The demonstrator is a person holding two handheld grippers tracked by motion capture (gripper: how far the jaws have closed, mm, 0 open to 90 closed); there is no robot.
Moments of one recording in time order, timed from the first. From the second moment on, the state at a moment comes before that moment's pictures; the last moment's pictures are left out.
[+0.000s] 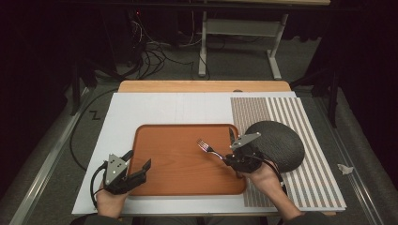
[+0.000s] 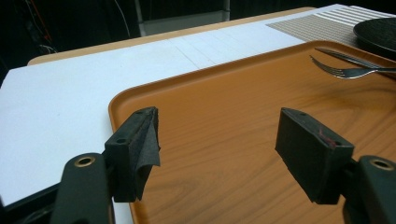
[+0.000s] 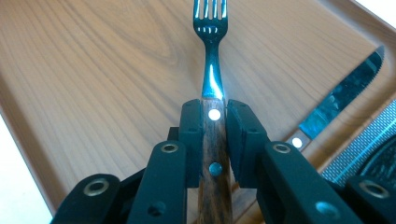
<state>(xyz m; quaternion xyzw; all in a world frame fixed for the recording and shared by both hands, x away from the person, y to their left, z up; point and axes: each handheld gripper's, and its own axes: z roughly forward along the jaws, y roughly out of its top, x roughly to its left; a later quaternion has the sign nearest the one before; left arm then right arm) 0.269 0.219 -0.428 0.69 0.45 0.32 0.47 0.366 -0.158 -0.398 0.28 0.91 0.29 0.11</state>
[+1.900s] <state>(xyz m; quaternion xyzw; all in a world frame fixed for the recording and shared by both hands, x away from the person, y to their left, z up) 0.269 0.219 -0.428 0.69 0.45 0.32 0.47 0.368 -0.111 -0.410 0.26 0.92 0.27 0.11</state>
